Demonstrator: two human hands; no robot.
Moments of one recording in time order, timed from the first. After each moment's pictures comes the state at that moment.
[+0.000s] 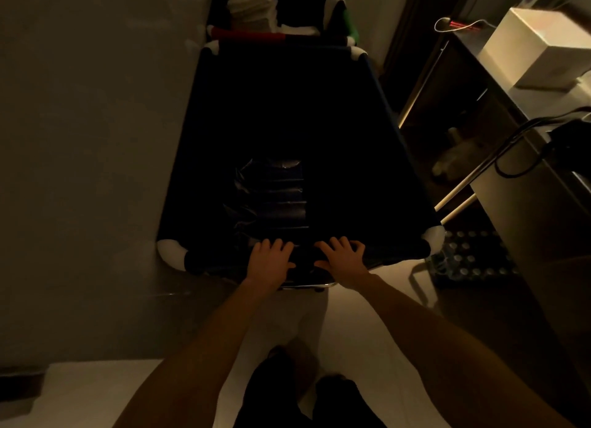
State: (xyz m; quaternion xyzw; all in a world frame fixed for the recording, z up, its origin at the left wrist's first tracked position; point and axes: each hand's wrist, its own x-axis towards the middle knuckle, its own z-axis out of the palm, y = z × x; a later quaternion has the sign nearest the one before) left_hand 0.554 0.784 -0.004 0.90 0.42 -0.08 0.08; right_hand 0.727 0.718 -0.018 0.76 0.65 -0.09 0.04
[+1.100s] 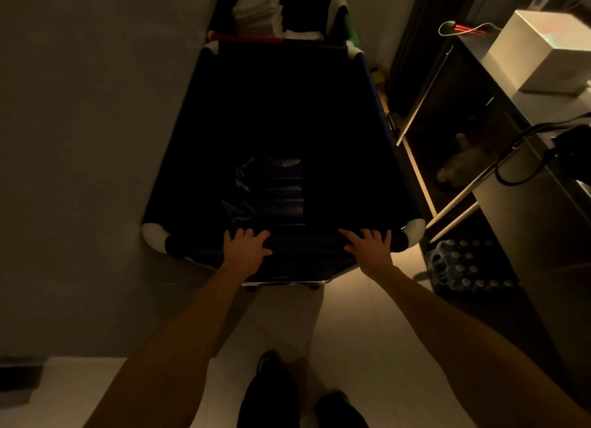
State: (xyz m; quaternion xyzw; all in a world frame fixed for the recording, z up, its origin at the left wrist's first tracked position) left_hand 0.572 0.816 -0.005 0.83 0.52 -0.14 0.12; right_hand 0.828 0.708 -0.008 0.80 0.59 -0.10 0.04
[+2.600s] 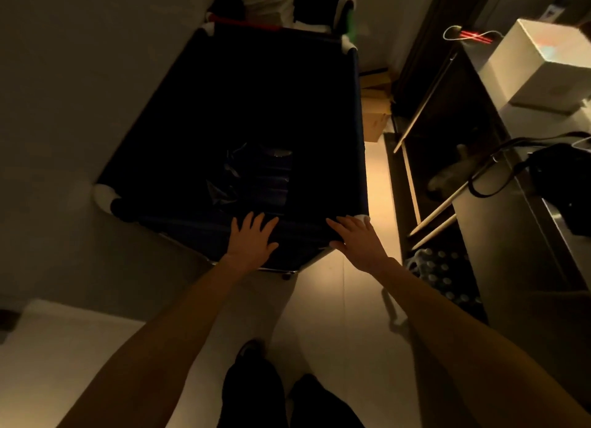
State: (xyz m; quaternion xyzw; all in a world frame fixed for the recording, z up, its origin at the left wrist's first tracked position) left_hand 0.701 0.724 0.003 0.85 0.52 -0.08 0.10; right_hand 0.952 0.661 0.016 0.66 0.75 -0.10 -0.04
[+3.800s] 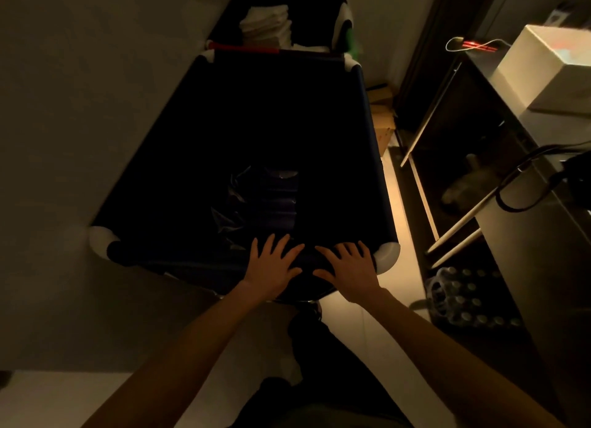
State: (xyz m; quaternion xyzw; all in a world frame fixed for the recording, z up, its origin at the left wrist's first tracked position) left_hand 0.704 0.769 -0.028 0.89 0.45 -0.09 0.06; right_hand 0.892 0.707 -0.027 0.70 0.72 -0.06 -0.02
